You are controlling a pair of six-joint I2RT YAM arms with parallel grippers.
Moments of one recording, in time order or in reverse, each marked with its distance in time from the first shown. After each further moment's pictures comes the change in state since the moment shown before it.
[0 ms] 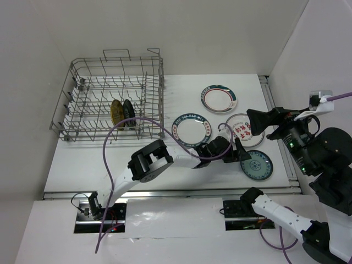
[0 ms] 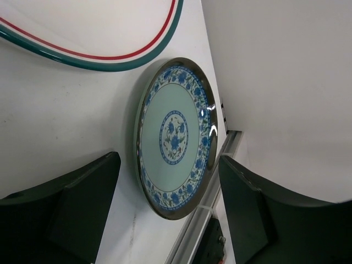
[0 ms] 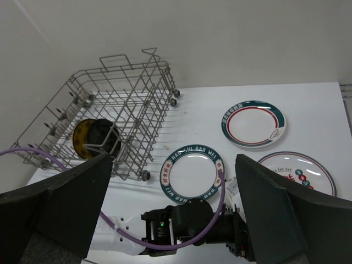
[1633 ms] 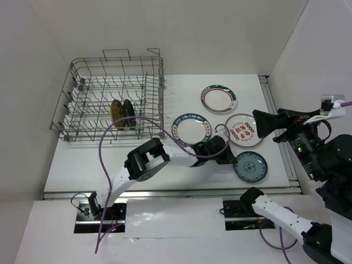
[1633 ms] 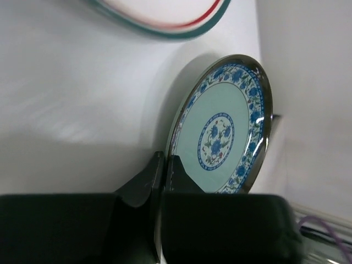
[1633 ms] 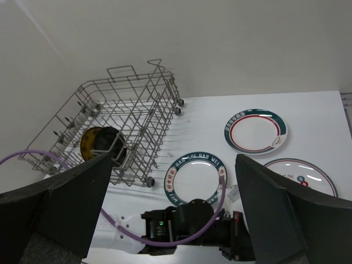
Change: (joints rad) left arm 0.018 0.000 0.024 -0.163 0.049 0.063; right arm 0.000 -0.027 0.026 -0.002 -0.005 0.000
